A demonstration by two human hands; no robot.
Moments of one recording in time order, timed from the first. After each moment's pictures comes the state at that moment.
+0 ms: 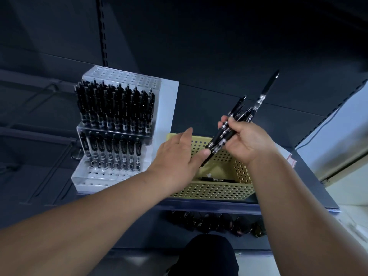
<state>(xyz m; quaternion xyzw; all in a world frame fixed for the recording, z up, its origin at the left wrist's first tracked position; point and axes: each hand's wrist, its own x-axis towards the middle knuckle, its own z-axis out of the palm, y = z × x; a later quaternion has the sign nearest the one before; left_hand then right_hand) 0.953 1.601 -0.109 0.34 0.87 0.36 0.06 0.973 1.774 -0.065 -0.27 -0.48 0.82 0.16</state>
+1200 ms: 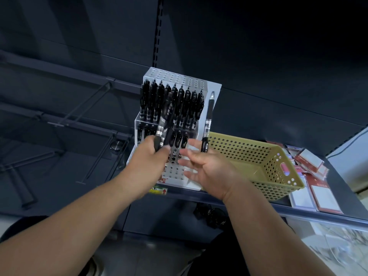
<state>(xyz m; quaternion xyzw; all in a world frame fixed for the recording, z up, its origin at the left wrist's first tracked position) 0.942 1.457 -0.126 0.09 0.74 0.66 0.13 0.981 1.609 -0.115 -0.19 -0.64 0.74 -0.07</state>
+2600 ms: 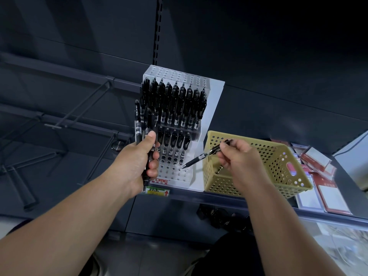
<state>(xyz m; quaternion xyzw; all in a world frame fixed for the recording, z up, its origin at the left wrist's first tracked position) 0.920 1.449 -0.127 -0.12 0.55 0.79 0.24 0.985 1.653 -0.115 -0.27 -0.70 0.64 0.14</state>
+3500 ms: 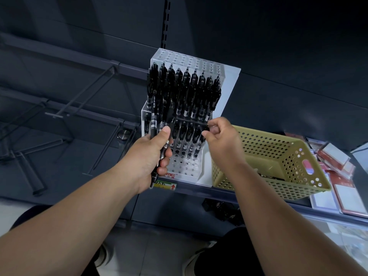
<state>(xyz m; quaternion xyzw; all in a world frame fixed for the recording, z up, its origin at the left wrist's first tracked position) 0.910 1.454 -0.140 -0.08 0.59 0.76 0.27 0.919 1.638 -0.153 -0.14 -0.90 0.37 0.17</state>
